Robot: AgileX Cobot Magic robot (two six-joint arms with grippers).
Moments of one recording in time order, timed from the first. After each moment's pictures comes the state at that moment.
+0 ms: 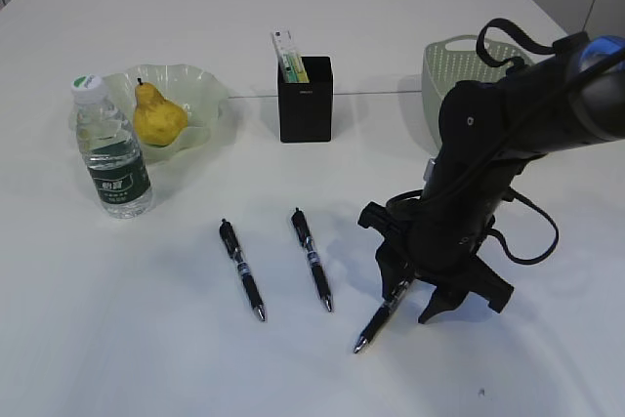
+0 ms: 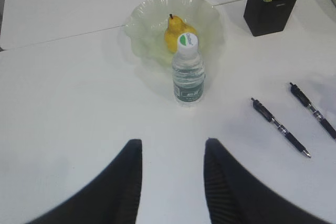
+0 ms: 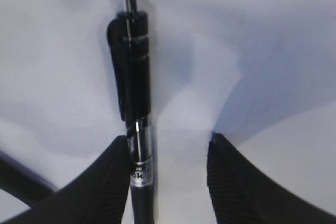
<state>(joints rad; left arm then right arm) -0.43 0.81 -1.16 0.30 1.11 -0.29 0.40 1.99 -1.16 0.24 0.76 0.93</state>
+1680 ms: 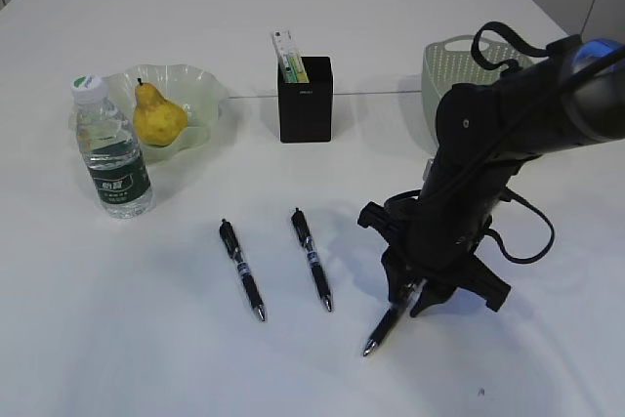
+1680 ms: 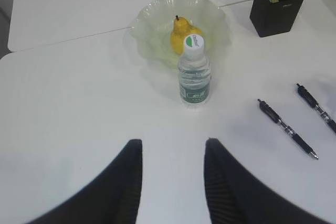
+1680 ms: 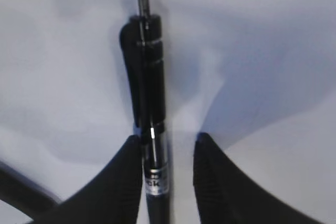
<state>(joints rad) -0.43 0.81 -1.16 0.32 1.11 -0.29 0.40 2.00 -1.17 0.23 0.75 0.95</state>
